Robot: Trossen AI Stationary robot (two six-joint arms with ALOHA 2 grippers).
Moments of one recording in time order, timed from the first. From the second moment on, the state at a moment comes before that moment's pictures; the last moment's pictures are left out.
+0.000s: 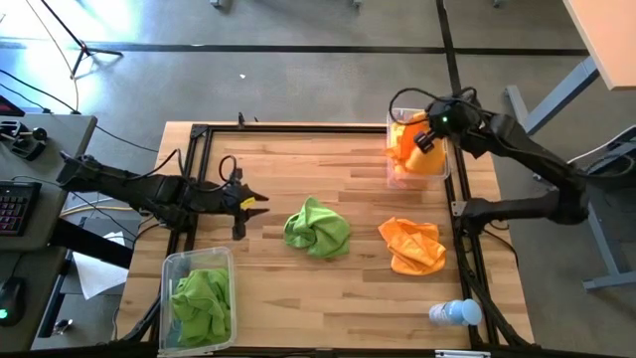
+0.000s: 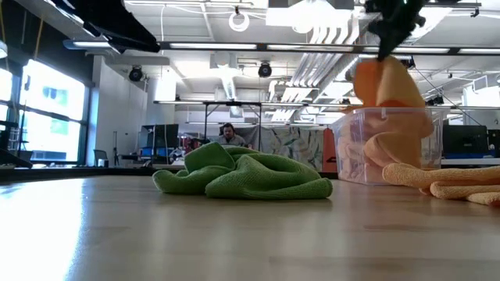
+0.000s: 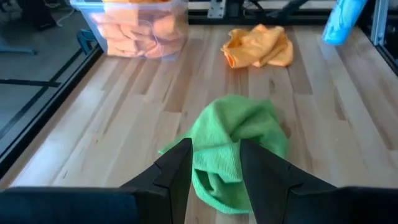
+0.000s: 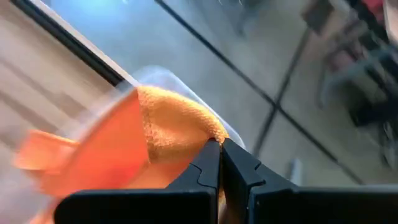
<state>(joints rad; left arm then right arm) -0.20 0.82 0.65 -0.33 -0.35 -0.10 -0.54 1.07 1.29 -1.07 0.63 0.01</state>
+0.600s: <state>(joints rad) -0.17 0.84 0.65 -0.31 -0.36 -0.10 -0.74 1.33 1.19 -1.08 0.46 -0.37</state>
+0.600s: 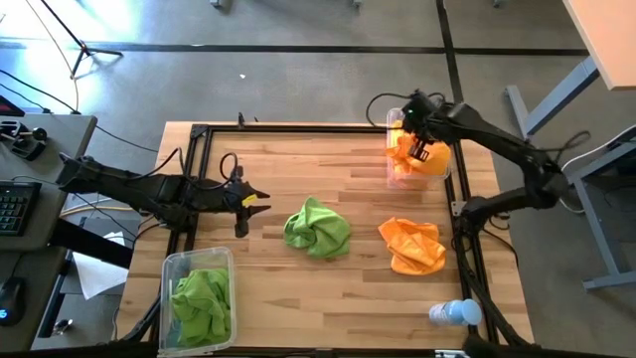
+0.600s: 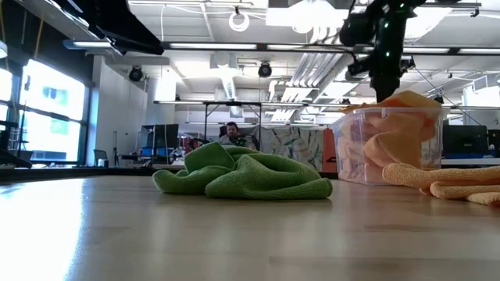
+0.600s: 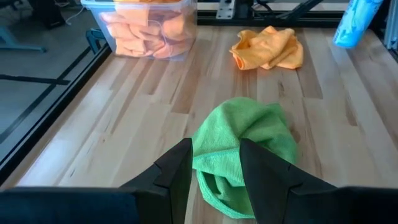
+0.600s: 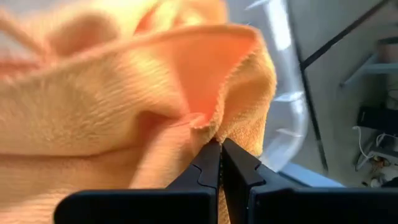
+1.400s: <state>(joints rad) -0.17 1.00 0.65 -0.32 -0.36 -0.13 -0.82 1.45 0.85 -0.82 0.22 -0.61</state>
